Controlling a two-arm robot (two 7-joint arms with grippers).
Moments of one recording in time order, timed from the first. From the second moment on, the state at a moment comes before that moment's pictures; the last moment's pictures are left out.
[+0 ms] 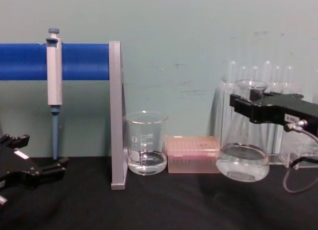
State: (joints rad) left arm -0.20 0.60 0.45 -1.41 -0.25 -0.12 0.03; right arm 0.32 0.34 -0.38 -1.46 0.34 0.04 0.15
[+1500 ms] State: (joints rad) left arm -0.20 0.60 0.45 -1.41 -0.25 -0.12 0.03; right arm 0.30 0.32 -0.33 -1.49 0.30 0.05 0.35
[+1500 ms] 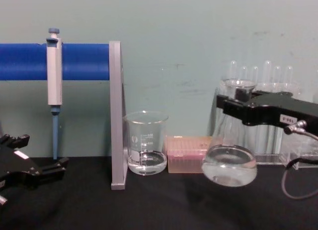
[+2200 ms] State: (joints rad) left arm -0.20 0.60 0.45 -1.41 -0.25 -0.12 0.03; right arm 0.31 0.40 -0.41 -1.50 0.38 -0.01 0.54
